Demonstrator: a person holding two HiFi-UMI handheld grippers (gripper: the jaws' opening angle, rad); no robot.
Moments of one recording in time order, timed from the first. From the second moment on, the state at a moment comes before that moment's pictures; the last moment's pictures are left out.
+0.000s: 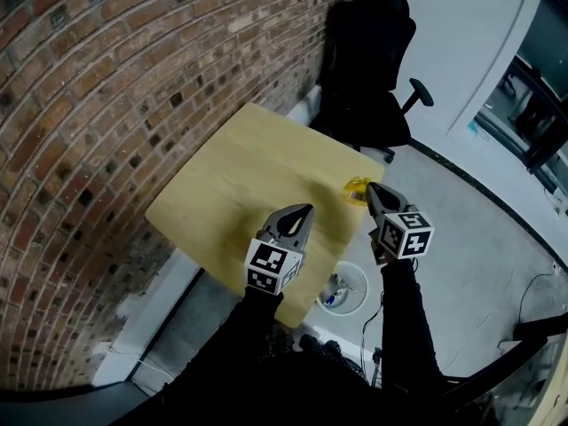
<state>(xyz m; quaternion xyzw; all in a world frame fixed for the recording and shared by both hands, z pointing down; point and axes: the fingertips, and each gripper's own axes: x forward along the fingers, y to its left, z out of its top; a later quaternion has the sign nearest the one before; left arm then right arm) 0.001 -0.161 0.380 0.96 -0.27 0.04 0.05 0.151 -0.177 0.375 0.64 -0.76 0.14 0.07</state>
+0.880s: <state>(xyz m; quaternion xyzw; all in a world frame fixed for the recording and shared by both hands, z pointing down) 0.137 -0.043 0.393 0.97 -0.21 0.07 0.06 0.254 -0.057 0.408 0.65 -0.74 0.17 0.06</state>
